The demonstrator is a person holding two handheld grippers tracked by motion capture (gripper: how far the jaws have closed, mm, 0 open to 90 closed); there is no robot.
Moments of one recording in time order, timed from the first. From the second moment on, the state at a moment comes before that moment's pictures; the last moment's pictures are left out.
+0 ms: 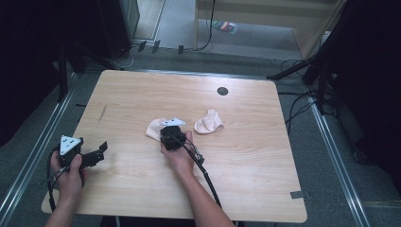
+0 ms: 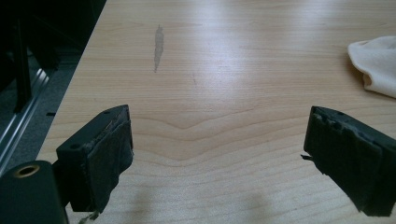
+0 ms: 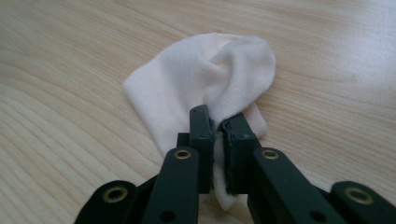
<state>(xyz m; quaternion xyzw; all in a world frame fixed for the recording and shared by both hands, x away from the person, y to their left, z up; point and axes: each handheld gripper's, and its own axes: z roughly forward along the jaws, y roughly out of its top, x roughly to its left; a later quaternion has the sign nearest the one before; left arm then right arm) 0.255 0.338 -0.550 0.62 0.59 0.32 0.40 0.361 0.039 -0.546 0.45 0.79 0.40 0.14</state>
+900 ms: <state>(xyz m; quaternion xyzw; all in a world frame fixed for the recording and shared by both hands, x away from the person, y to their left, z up) 0.255 0.338 -0.550 0.62 0.59 0.32 0.40 0.297 -0.072 -0.484 0.45 0.74 0.46 0.18</state>
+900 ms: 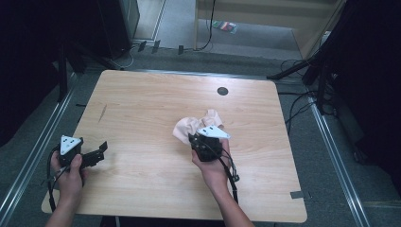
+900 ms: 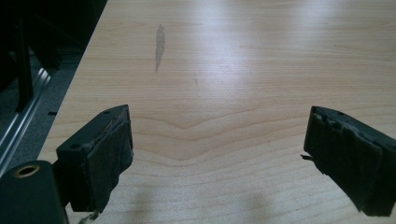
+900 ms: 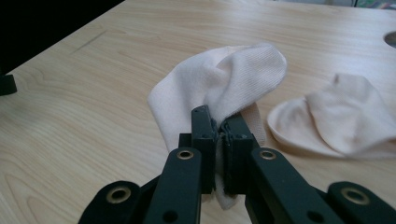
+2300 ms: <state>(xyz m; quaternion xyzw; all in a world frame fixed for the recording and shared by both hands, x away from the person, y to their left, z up) 0.249 0.317 -0.540 0.64 0.57 0.35 0.38 0.273 -0.152 -0.518 0.53 0.69 0.46 0.17</state>
